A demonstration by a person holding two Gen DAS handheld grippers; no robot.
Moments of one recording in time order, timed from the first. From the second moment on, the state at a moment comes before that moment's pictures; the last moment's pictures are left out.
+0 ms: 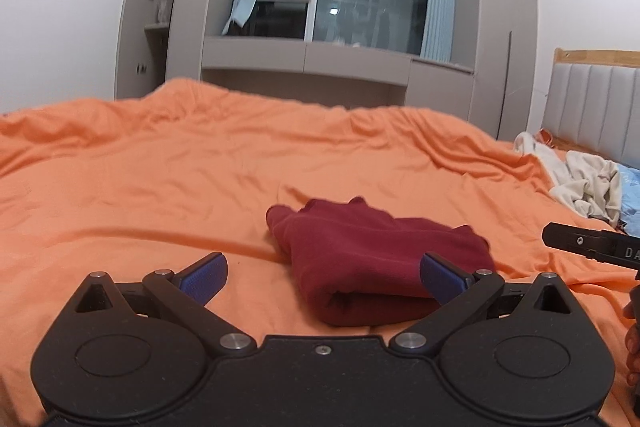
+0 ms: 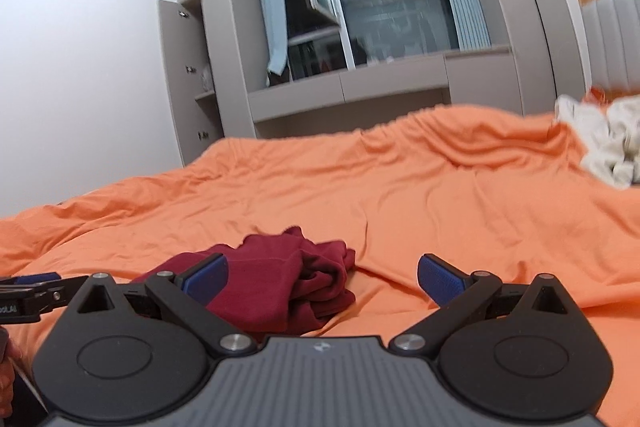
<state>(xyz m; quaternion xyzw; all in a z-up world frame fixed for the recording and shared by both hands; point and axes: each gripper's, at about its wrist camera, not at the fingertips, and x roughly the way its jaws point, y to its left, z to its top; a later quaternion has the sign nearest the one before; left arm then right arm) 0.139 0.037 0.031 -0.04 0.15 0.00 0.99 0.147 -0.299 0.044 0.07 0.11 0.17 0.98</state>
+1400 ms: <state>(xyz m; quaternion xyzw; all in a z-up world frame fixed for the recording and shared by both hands) 0.027 0.033 0.008 -0.03 0.12 -0.02 0.99 0.048 -0.292 0.023 0.01 0.08 0.15 0.99</state>
